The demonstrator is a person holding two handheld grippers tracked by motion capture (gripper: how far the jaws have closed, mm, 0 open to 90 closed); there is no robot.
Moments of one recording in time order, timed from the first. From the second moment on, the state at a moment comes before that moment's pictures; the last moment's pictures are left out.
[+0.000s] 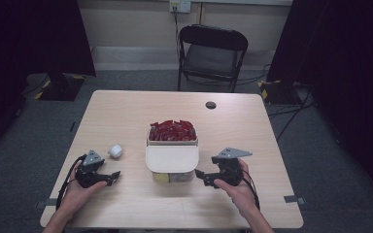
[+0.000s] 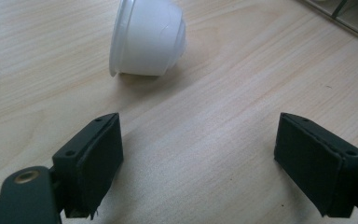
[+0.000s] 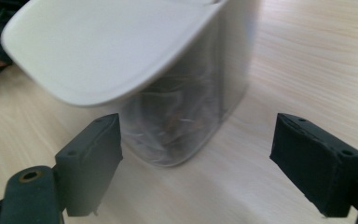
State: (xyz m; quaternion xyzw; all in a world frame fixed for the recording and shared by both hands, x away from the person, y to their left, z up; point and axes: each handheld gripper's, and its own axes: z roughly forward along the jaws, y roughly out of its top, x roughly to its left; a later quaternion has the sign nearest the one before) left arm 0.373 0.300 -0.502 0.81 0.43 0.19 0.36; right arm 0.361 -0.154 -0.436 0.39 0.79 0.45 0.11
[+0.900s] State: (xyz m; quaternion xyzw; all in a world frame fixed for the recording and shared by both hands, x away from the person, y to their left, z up) left arm 0.374 0.301 -0.502 0.81 0.42 0.19 0.36; right arm 0.409 -0.240 -0.460 0.51 0.75 0.39 0.17
